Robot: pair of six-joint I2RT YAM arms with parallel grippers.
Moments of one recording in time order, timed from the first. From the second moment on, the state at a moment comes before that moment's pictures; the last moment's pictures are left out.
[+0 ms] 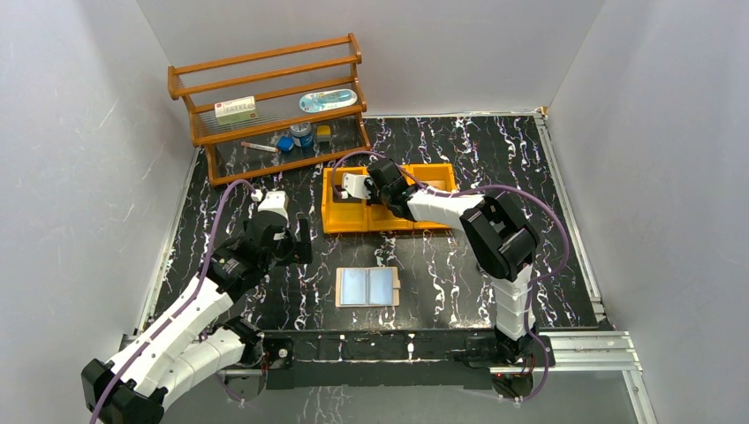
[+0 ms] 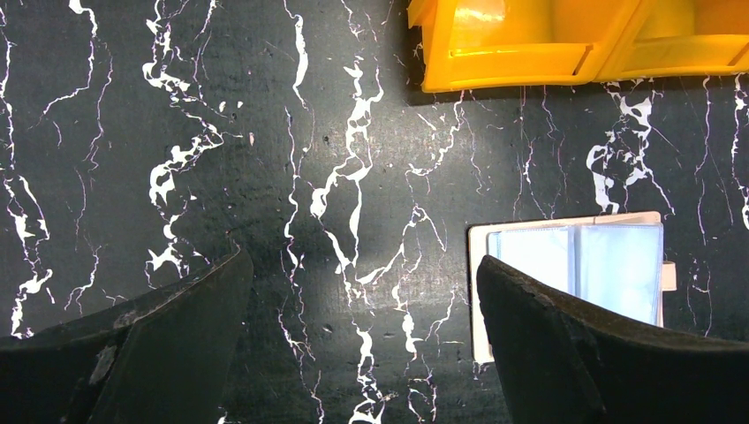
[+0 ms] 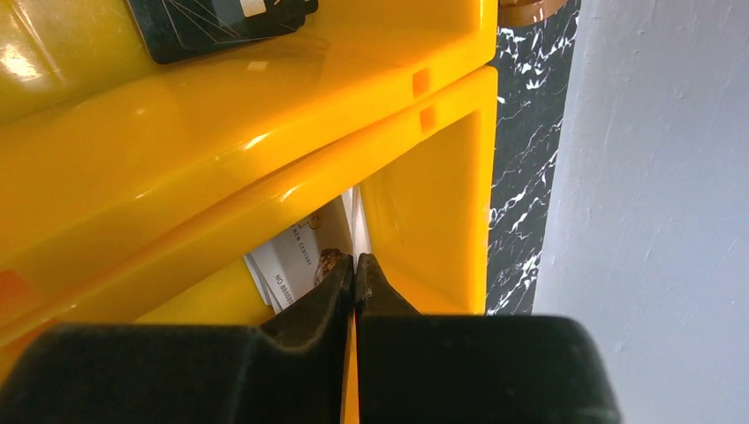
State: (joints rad) left arm -0.58 0.80 0.71 -0.68 -0.31 -0.44; right arm 0.74 1.99 1.31 -0.04 0.25 -0.95
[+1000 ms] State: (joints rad) left arm -0.58 0.81 0.71 -0.68 -0.31 -0.44; right arm 0.73 1.98 1.28 -0.09 0.19 -0.88
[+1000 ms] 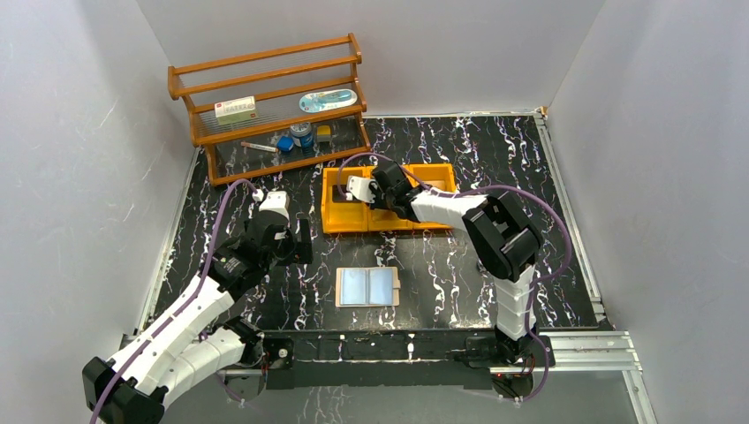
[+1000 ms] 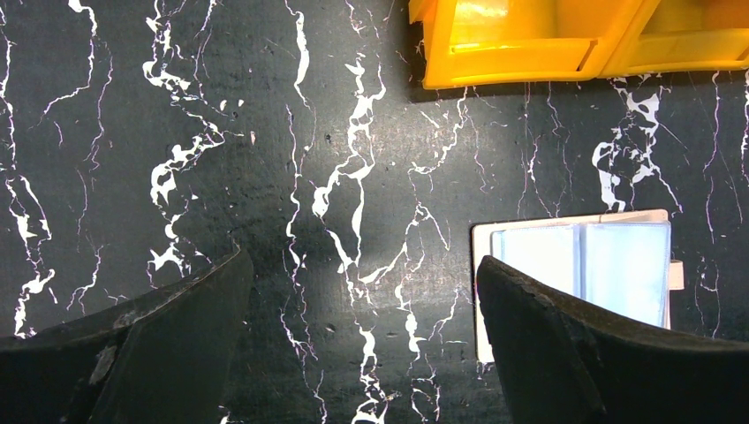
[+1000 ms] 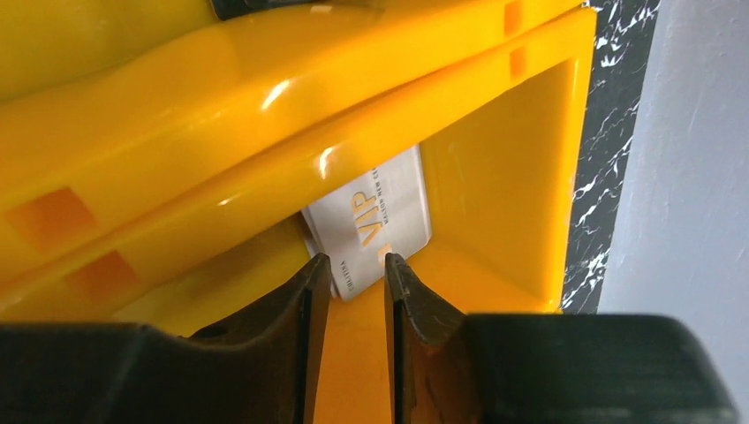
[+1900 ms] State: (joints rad) left arm -0.57 0.74 0.71 -0.72 -0.48 -0.50; right arm 0.94 1.49 1.03 -0.33 0.07 0.61
